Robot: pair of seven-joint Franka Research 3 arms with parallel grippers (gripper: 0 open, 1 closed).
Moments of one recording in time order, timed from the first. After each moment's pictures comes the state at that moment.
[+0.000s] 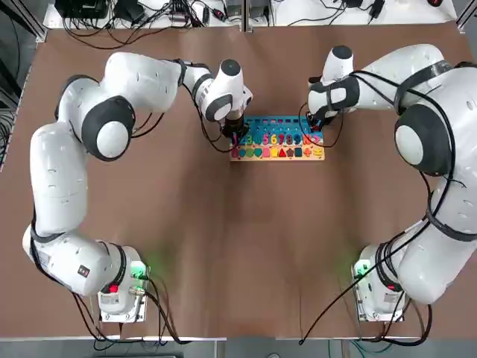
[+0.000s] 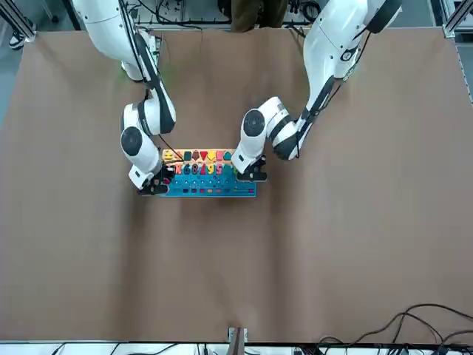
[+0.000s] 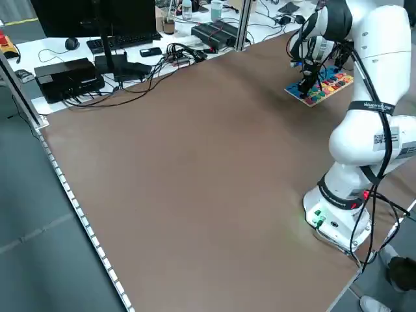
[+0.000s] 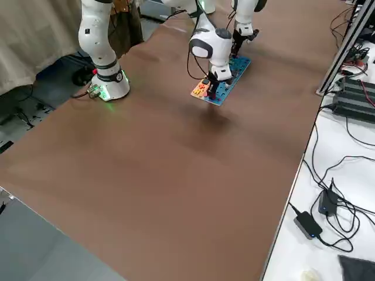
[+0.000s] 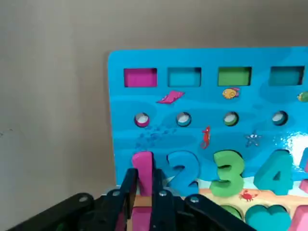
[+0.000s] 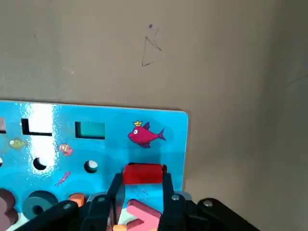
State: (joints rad) left arm -0.46 0.71 -0.39 -1.76 0.28 2.37 -0.94; right arm 0.68 0.42 -0.30 -2.21 0.27 2.53 0.11
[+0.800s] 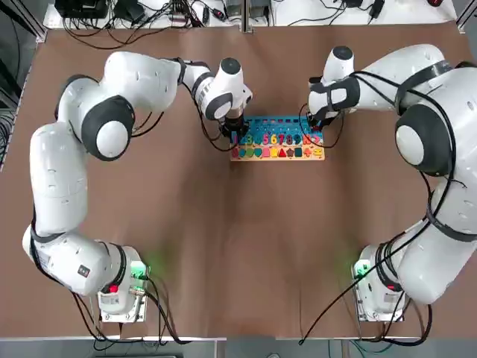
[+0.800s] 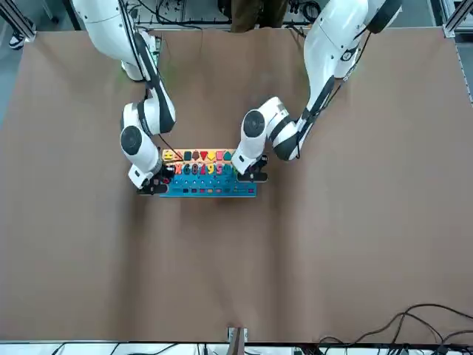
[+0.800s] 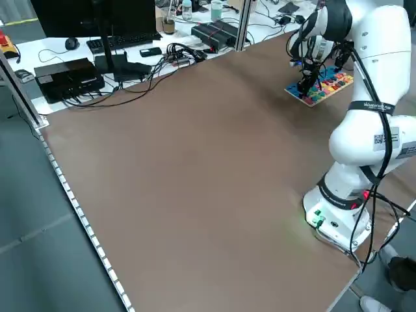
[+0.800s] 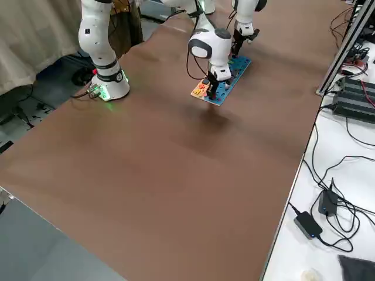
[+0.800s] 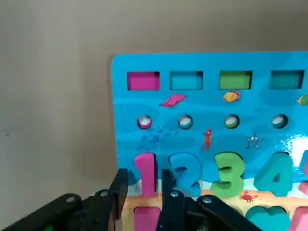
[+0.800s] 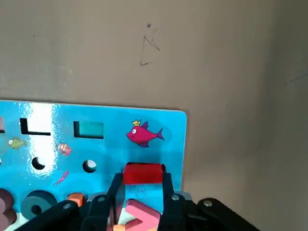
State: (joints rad) left arm -0.45 0.71 -0.40 -1.75 0.28 2.35 -0.94; right arm 0.68 0.42 -0.30 -2.22 0.27 2.54 0.11
